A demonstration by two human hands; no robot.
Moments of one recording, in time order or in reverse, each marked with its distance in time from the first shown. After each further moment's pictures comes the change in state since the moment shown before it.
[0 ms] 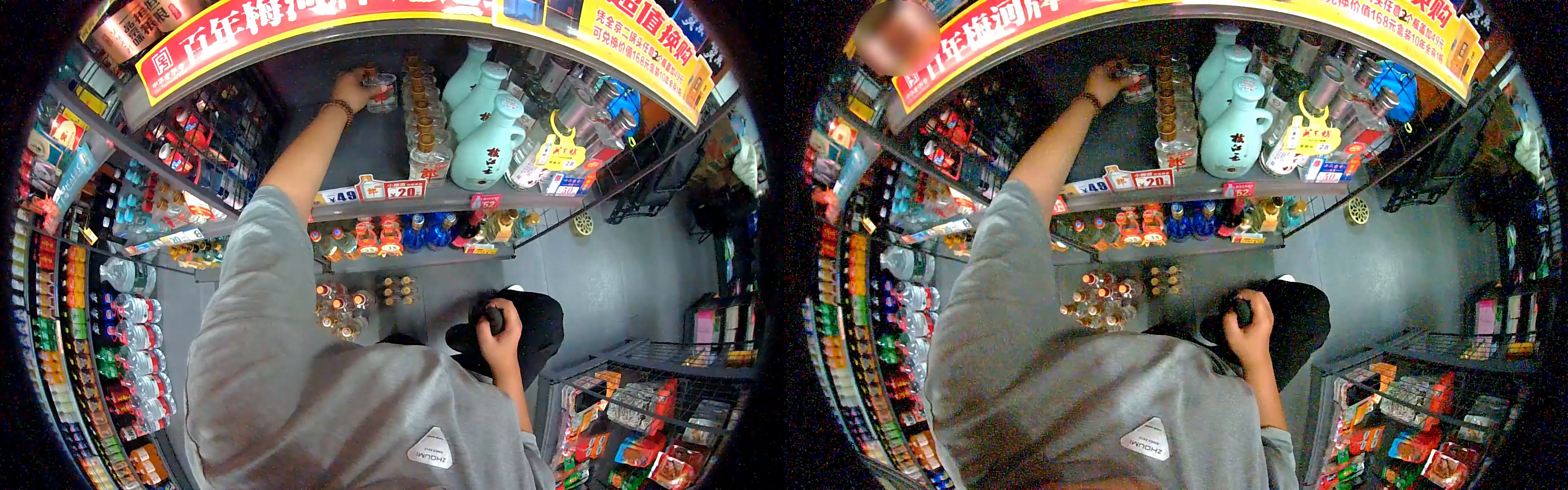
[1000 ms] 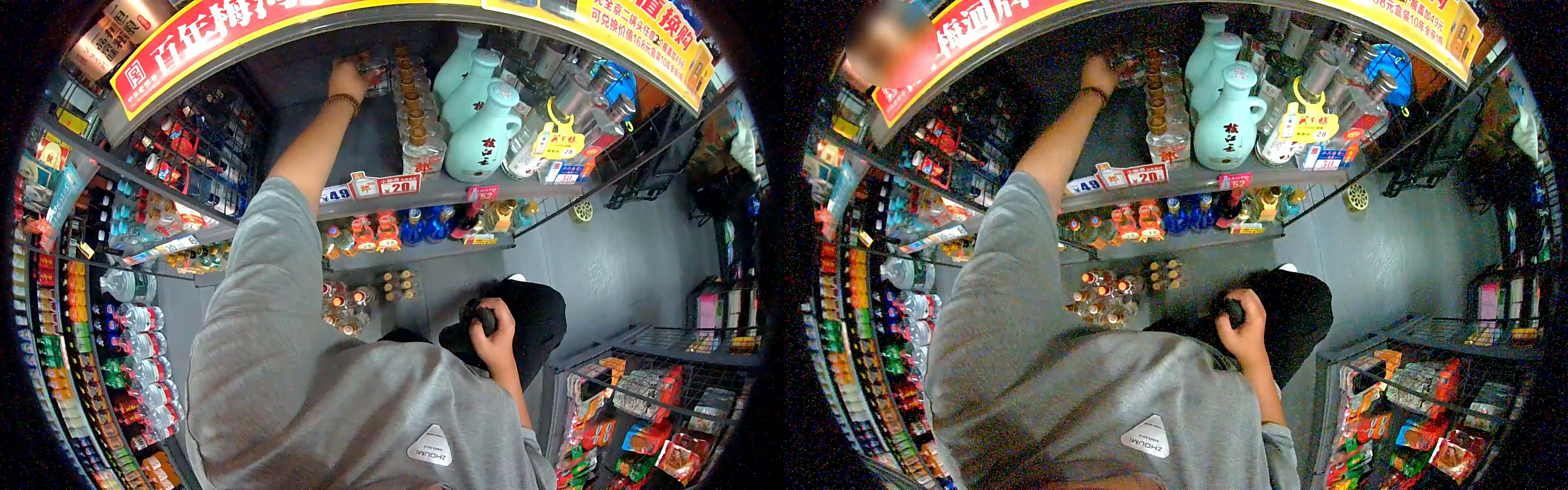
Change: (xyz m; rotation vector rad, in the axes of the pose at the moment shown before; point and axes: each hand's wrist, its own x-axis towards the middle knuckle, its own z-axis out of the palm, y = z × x) left_hand 0.012 0.010 0.025 0.107 0.218 0.011; right_hand -0.008 0.004 0.009 0.060 -0.074 -0.028
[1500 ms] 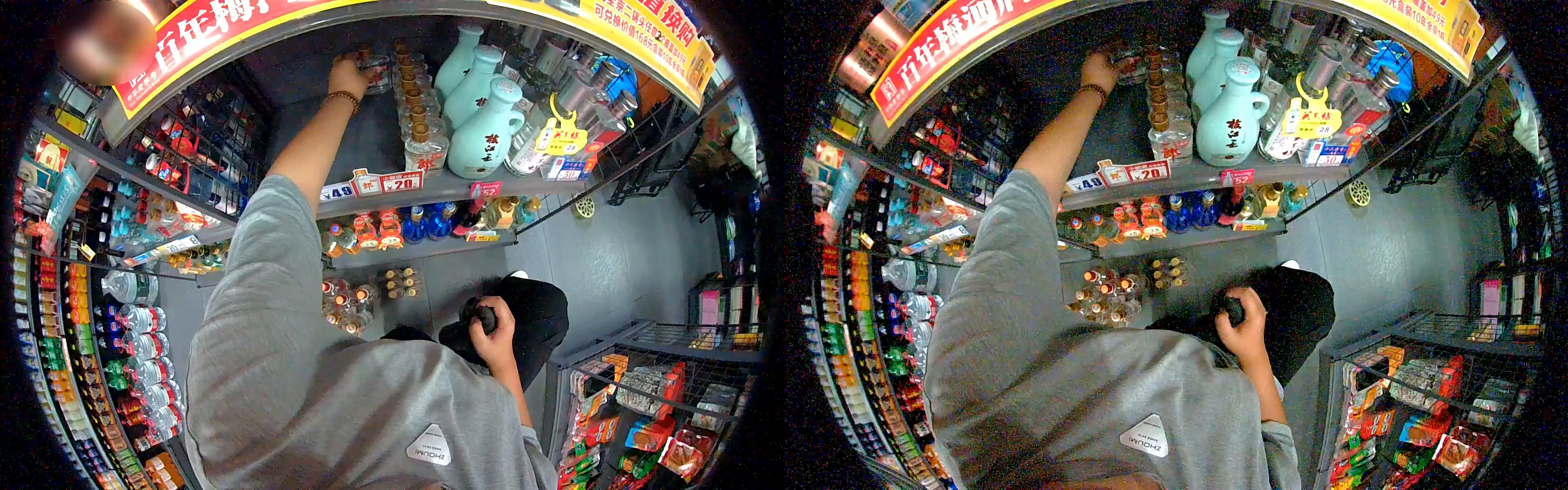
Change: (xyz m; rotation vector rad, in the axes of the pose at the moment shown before) left_hand 0.004 -0.005 0.002 0.097 -0.038 -0.031; right_hand -0.003 0.000 0.007 -0.003 -0.003 -0.003
